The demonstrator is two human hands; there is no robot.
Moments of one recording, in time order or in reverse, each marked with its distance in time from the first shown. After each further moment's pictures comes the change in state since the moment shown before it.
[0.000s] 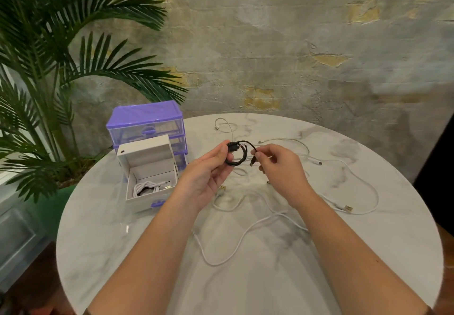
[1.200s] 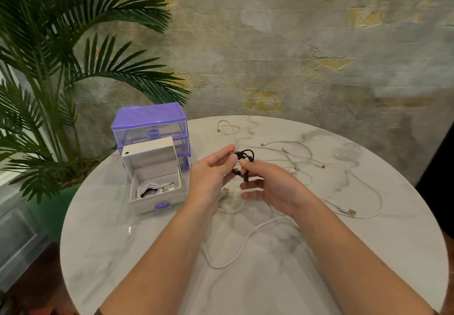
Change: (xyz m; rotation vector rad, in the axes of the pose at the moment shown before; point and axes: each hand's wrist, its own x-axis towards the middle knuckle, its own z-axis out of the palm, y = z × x) left_hand -0.002 -0.013 0.006 0.197 0.124 0.225; right_hand -0.011 -0.013 0.006 0.585 -0.523 0.422
